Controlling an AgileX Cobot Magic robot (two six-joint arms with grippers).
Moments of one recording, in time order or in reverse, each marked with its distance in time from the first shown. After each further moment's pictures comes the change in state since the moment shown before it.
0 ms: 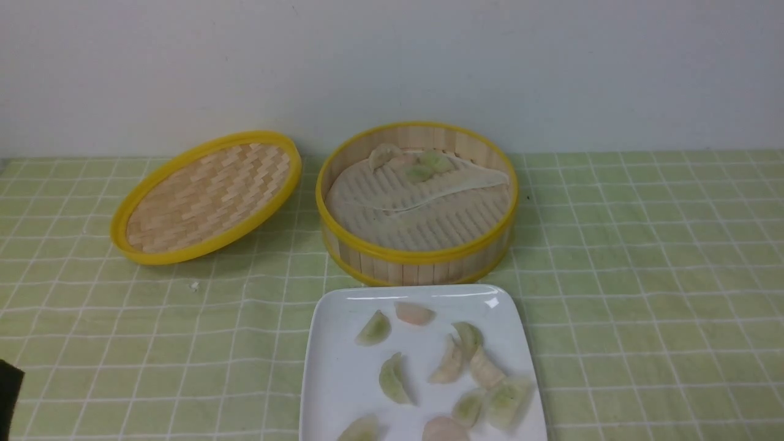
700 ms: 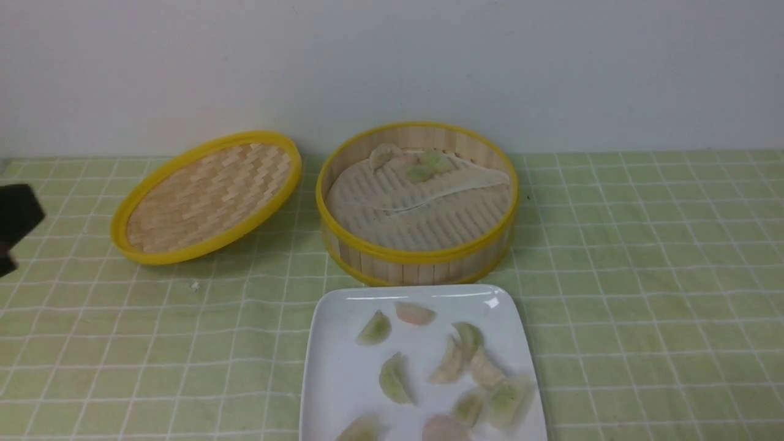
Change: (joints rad) right arm 0.000 0.000 0.001 0.027 -0.008 0.000; left arm 0.000 0.735 -0.899 0.011 0.753 0.217
